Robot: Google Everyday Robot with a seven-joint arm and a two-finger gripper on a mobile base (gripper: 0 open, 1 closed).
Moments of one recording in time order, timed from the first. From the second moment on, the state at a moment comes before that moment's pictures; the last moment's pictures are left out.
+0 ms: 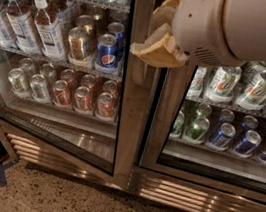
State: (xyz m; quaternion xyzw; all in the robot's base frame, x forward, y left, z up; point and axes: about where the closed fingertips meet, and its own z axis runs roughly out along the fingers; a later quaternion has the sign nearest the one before) arm 0.447 -0.013 1.070 -0.60 0.62 -0.05 0.50
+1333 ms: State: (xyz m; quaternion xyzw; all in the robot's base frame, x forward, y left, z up) arm 0.447 -0.013 1.070 -0.60 0.62 -0.05 0.50
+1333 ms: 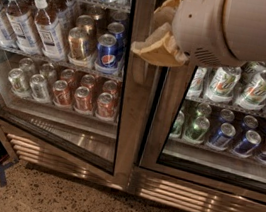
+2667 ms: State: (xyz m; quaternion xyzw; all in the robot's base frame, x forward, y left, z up) arm 0.447 -0.013 1.070 -0.60 0.62 -0.05 0.50
